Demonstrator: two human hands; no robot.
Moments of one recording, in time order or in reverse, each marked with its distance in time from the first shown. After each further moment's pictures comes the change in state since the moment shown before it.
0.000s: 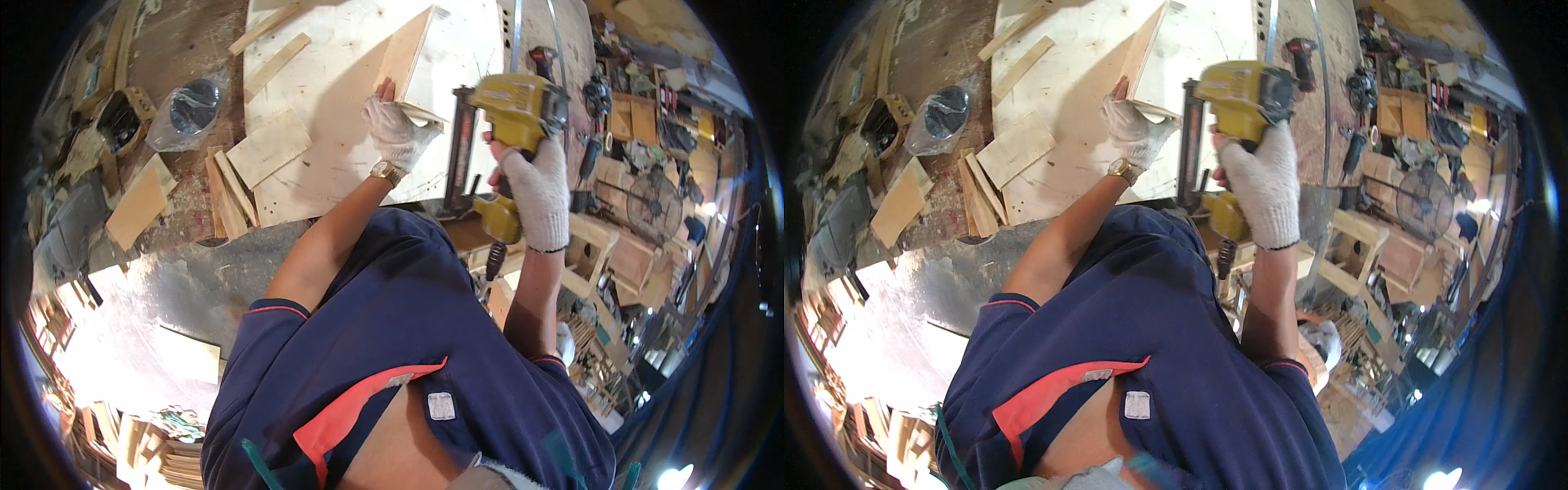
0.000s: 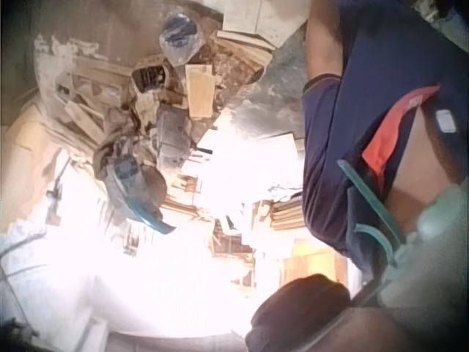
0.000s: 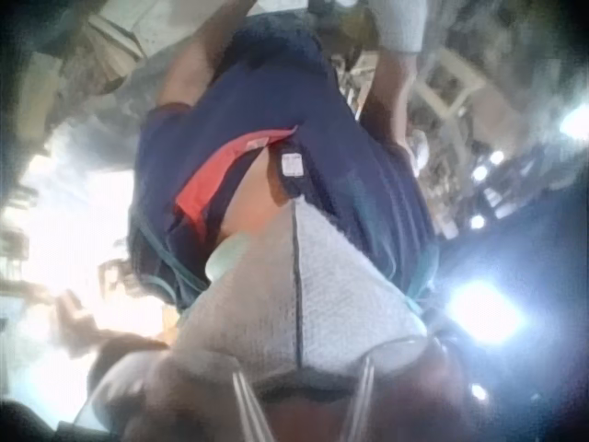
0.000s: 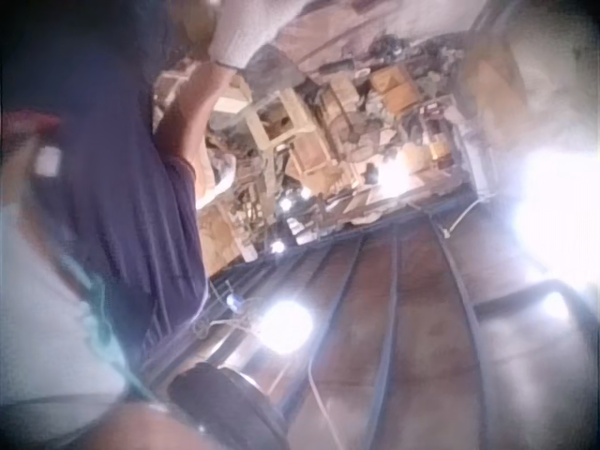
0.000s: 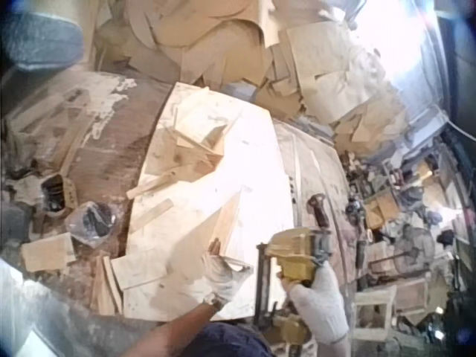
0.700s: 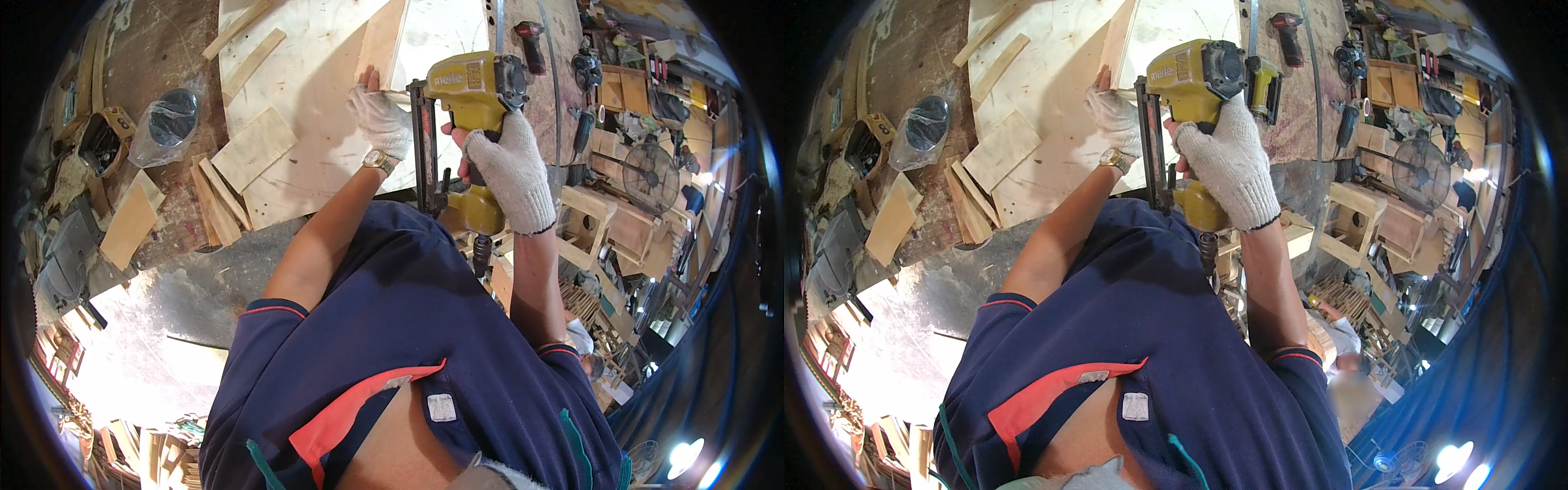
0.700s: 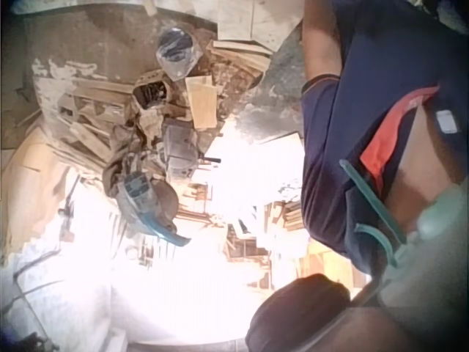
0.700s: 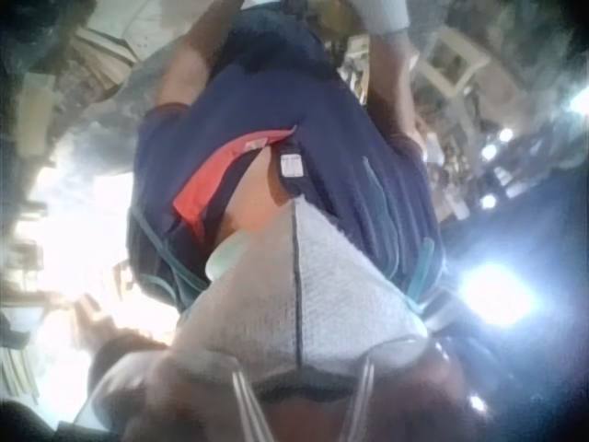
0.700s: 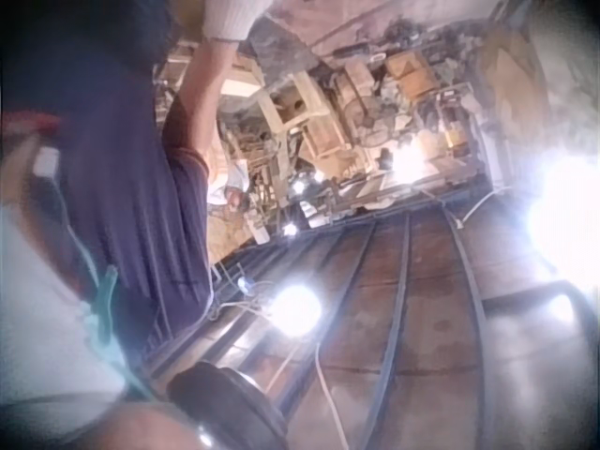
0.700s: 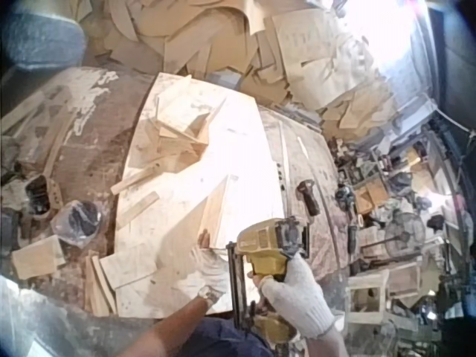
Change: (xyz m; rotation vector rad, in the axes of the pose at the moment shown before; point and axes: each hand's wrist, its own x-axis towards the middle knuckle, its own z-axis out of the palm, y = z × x) left_hand -0.007 -0.013 0.021 0.018 0.042 -0.130; right_hand 0.001 -0.004 0.022 0.005 -0.157 0.051
